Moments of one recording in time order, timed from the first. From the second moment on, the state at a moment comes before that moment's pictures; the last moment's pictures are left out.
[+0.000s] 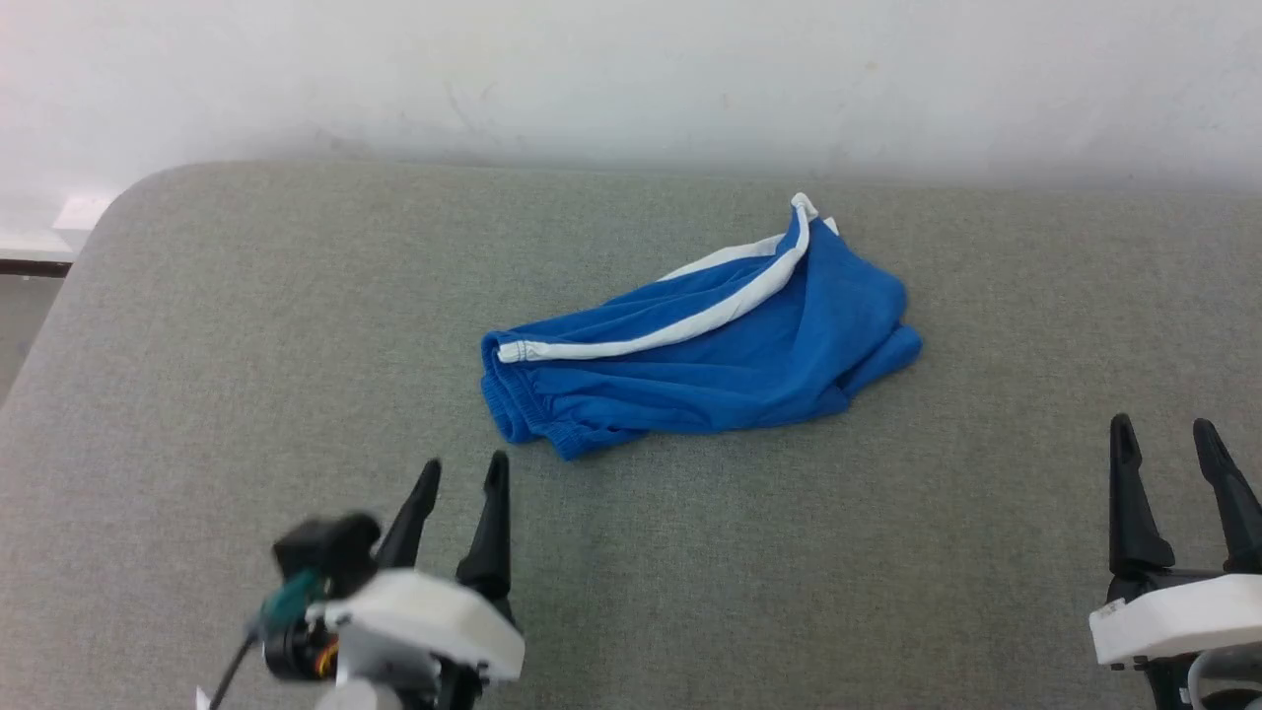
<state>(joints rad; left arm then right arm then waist) -0.02 0.18 -0.30 0.04 -0.57 0.15 -0.15 0.07 -0.05 -0.21 -0.09 0.18 0.13 -0.08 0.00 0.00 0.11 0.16</state>
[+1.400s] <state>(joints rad) -0.43 0.17 -0.29 0.33 -0.77 0.17 0.36 -0.16 -0.05 -0.13 -0.09 0.13 0.13 0.02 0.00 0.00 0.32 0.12</state>
